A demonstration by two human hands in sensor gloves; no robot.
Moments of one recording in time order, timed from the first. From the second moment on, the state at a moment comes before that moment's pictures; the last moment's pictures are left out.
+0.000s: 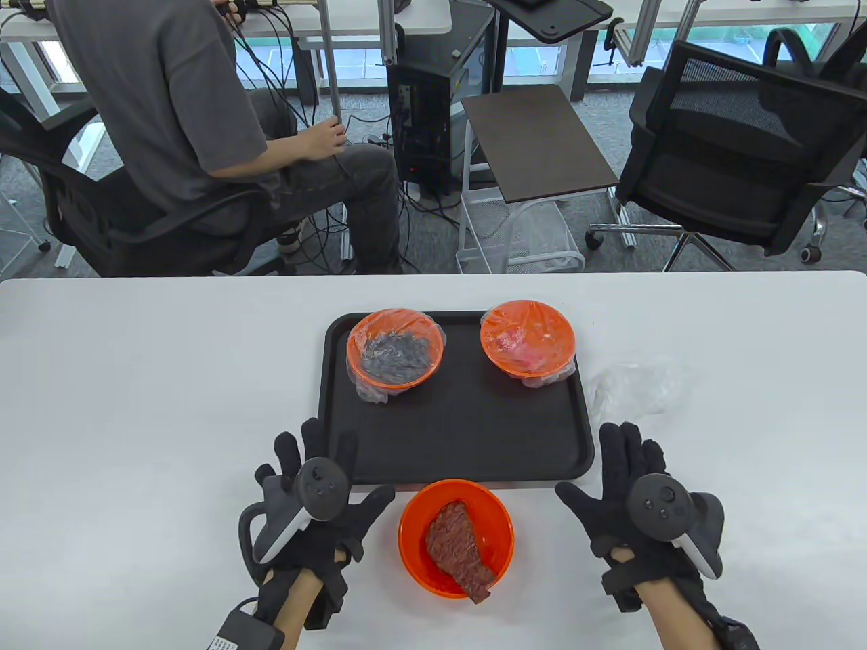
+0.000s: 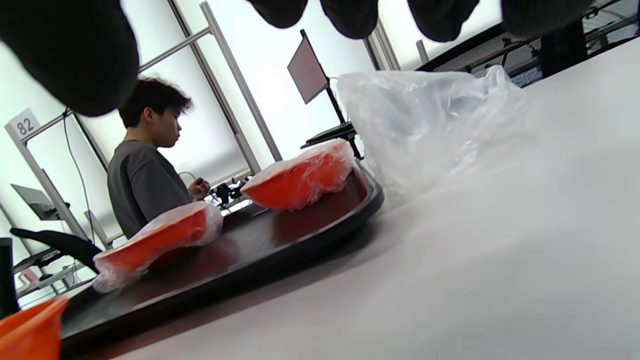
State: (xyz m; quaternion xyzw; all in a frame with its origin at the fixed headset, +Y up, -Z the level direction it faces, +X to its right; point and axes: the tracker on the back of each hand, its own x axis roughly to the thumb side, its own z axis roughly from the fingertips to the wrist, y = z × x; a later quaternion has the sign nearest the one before) left_hand -0.186 -0.730 -0.267 -0.13 0.02 0.10 0.99; right_hand 0.247 -0.720 -0.257 -0.01 -0.07 0.97 0.24
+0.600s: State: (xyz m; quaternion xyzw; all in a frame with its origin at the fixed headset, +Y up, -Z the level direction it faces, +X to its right) left_hand -0.192 -0.737 -0.268 -0.13 0.05 0.09 0.99; right_hand 0.257 -0.731 -0.360 -0.19 -0.05 0.96 0.21
